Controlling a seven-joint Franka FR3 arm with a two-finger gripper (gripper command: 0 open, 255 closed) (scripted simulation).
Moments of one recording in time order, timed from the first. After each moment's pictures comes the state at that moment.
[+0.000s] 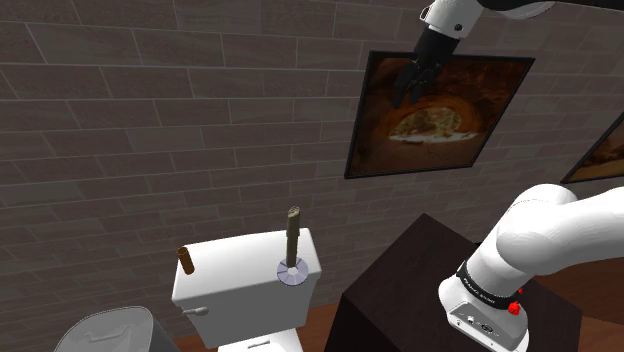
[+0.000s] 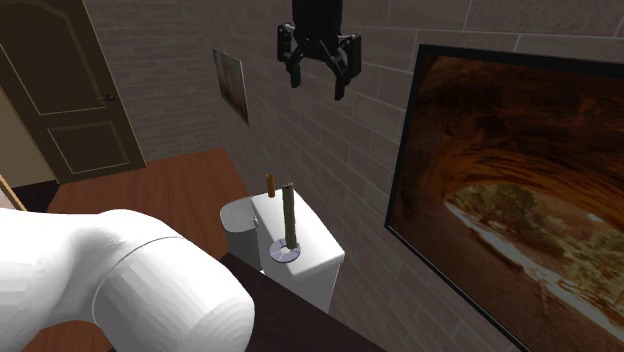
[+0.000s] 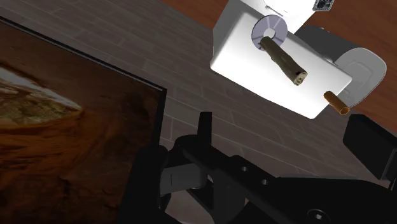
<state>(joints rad) -0.02 -0.76 -0.01 -2.30 0.11 1.71 -0.04</state>
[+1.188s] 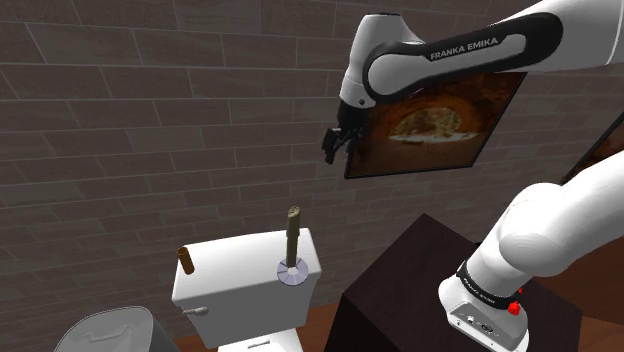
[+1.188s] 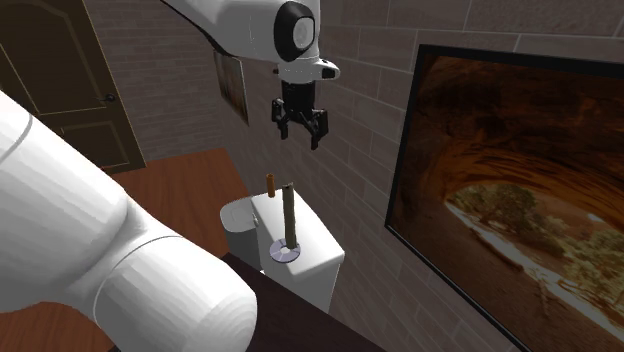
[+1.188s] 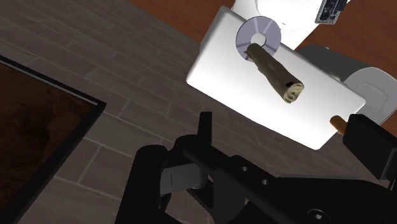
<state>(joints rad) 0.03 -0.38 0.20 -2.39 0.15 2.10 0.13</state>
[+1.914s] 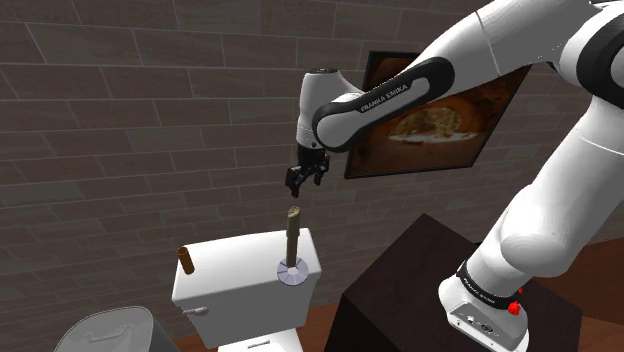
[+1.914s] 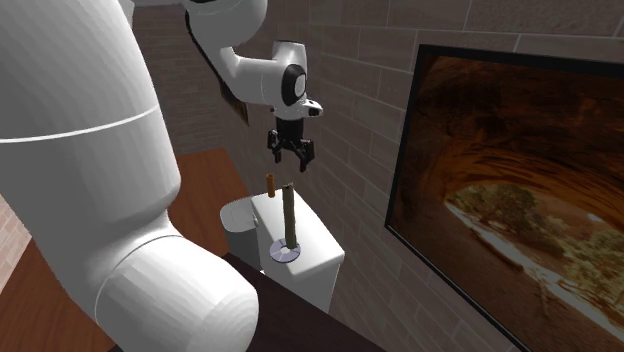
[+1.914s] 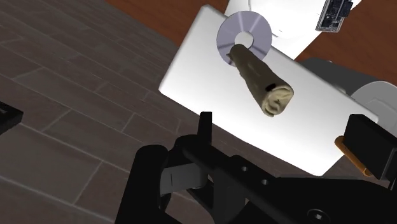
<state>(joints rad) 0.06 0.01 0.30 -2.27 0.05 2.30 0.29</state>
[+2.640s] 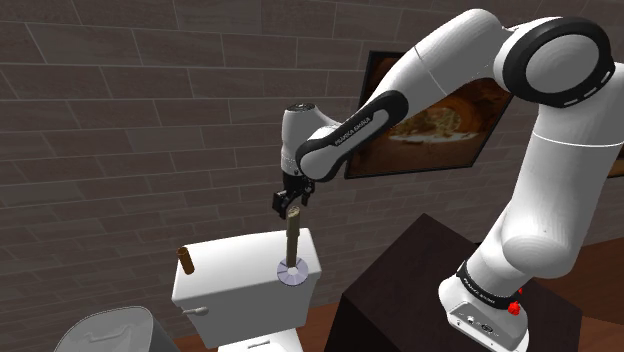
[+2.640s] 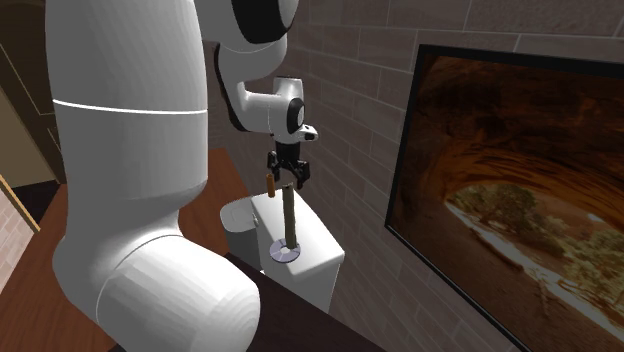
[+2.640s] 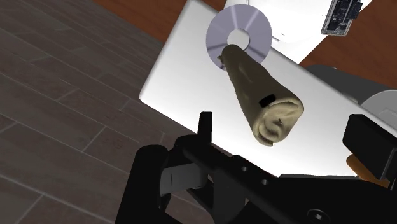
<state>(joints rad) 0.10 0.26 0.30 -2.20 -0.05 2.44 0.39</state>
